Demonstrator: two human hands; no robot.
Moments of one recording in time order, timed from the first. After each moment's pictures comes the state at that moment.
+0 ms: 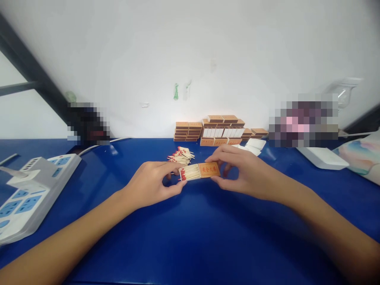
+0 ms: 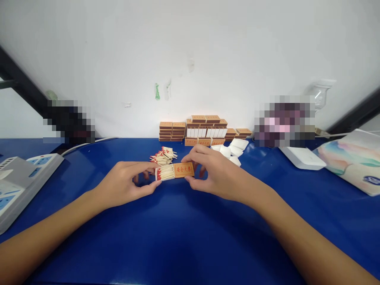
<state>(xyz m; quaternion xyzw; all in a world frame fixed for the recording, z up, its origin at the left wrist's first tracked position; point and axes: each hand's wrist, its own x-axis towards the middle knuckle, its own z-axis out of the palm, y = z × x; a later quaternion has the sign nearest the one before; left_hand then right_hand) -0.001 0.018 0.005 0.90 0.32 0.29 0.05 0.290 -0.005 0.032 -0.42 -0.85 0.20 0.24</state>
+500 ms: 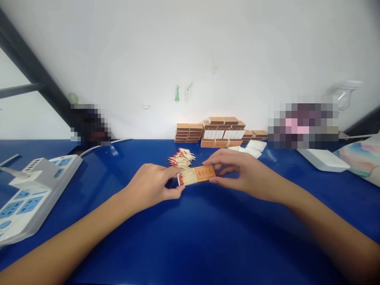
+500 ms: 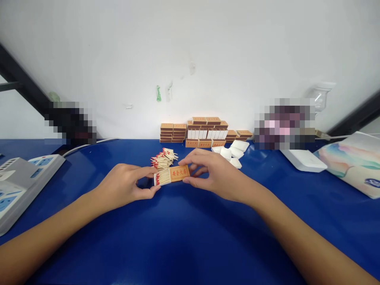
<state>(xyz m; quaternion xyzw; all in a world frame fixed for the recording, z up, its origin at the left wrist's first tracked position) -0.004 0.019 0.006 0.92 0.33 0.23 -0.04 0.286 -0.001 0.028 -0.41 -0.80 0.34 0.29</state>
